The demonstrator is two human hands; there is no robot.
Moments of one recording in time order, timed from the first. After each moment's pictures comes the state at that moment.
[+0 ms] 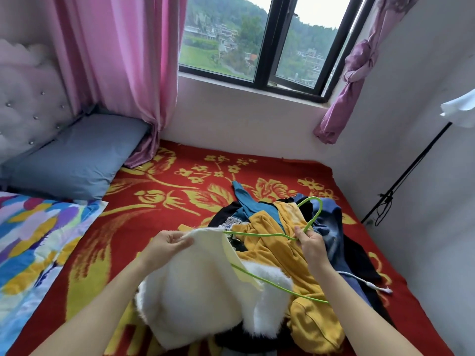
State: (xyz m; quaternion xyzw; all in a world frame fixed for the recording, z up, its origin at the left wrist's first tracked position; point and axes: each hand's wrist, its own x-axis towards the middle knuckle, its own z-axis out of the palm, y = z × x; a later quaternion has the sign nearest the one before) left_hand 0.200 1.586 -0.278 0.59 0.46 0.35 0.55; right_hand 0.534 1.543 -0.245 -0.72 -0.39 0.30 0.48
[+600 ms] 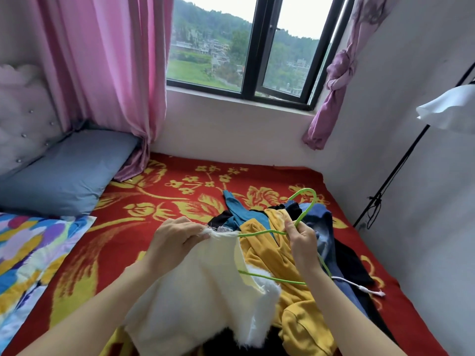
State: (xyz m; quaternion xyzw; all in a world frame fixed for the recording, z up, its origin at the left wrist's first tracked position) left_hand 0.261 1.562 -0.204 0.84 0.36 0.40 0.06; right_hand 0.527 1.525 -0.200 -0.68 -0.45 0.22 0.54
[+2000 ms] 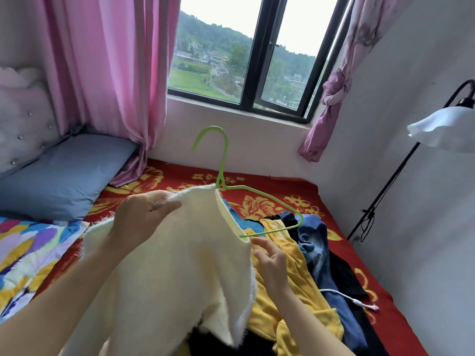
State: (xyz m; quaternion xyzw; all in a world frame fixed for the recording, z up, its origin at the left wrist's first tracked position) left_hand 0.218 1.575 -0.148 0.71 0.48 0.49 0.14; right_hand 0.476 1.518 -0.219 -0.62 -0.47 0.30 0.55
